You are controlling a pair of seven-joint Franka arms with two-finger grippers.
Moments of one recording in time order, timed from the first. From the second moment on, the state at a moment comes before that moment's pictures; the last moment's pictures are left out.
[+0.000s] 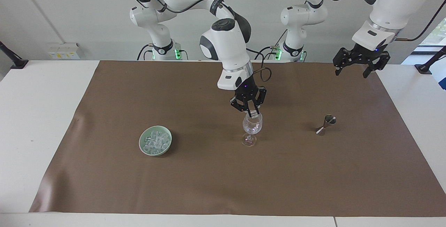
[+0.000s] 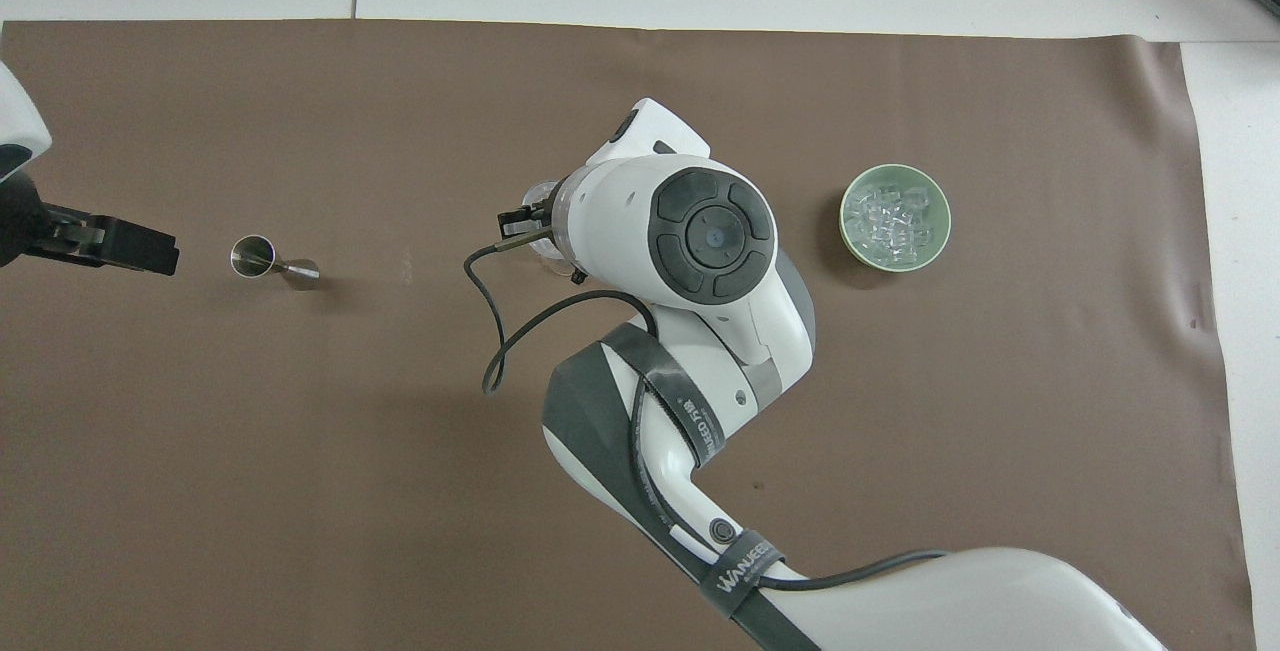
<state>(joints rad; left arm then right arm) 0.07 -0.03 -0.18 -1.60 0.02 1.59 0.11 0.44 0.43 0.21 -1.49 0.01 2.36 0.38</state>
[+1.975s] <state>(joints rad) -0.02 -0.07 -0.05 -1.62 -0.02 1.58 0.06 0.44 0.43 0.21 -1.48 -0.02 2.36 0.43</state>
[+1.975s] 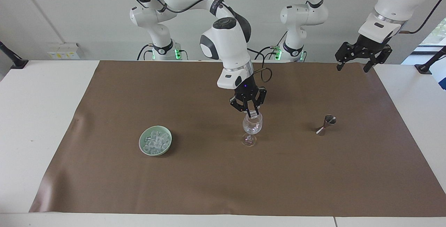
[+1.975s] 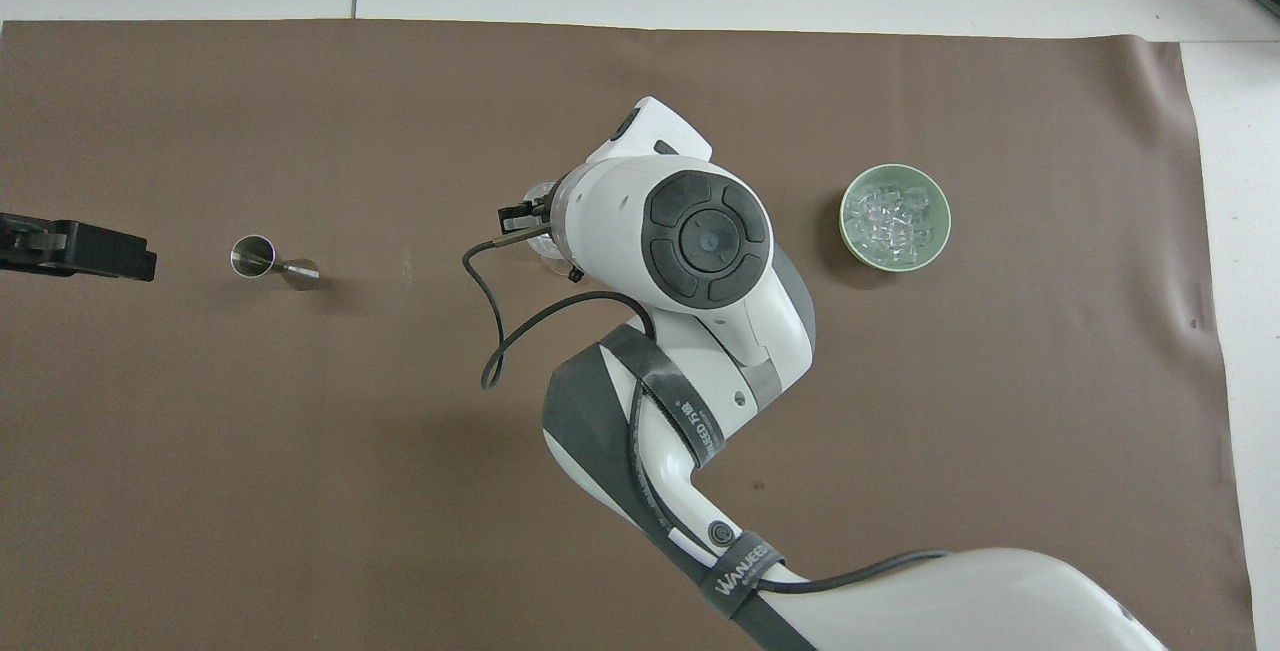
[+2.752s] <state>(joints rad) -0.02 -0.09 -0.05 -1.62 -0.02 1.57 0.06 0.44 0.43 0.21 -1.48 -0.03 2.36 0.45</state>
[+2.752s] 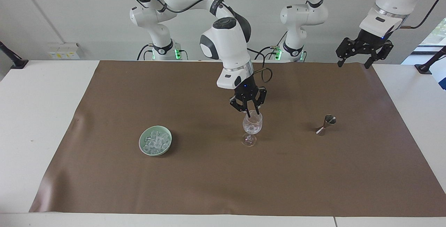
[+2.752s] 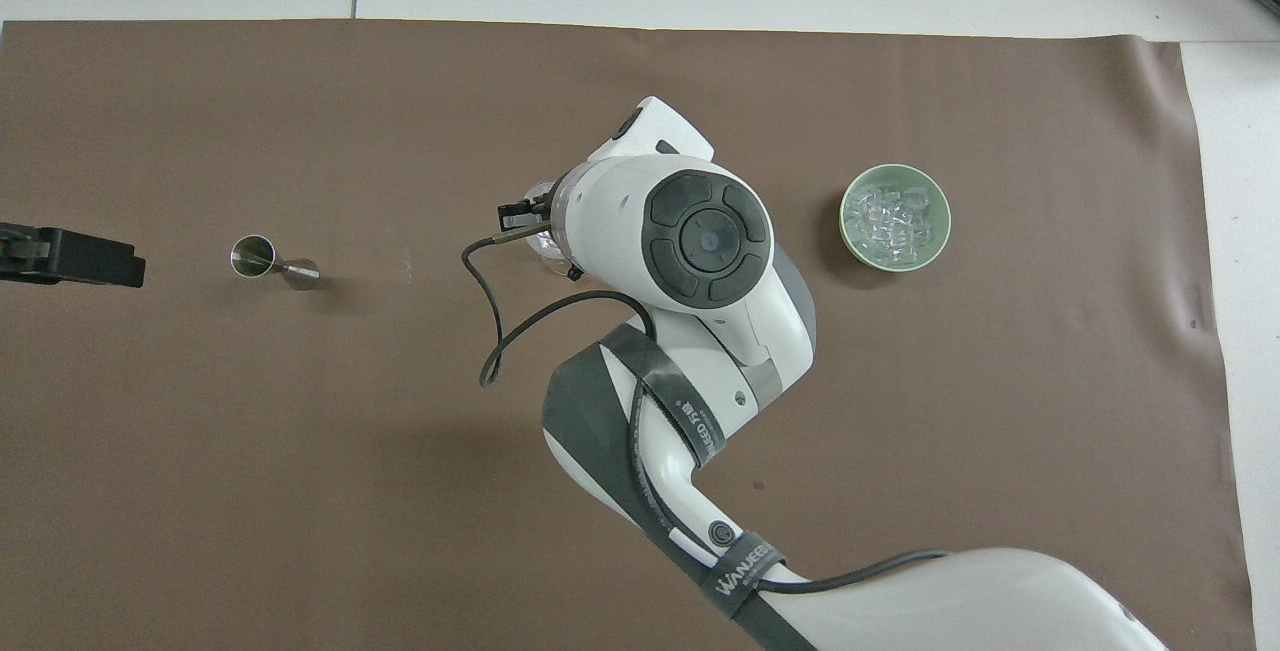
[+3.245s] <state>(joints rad) -0.02 -0.09 -0.05 -1.62 -0.02 1.57 0.06 0.40 0.37 0.19 -1.43 -0.03 2.30 0.43</state>
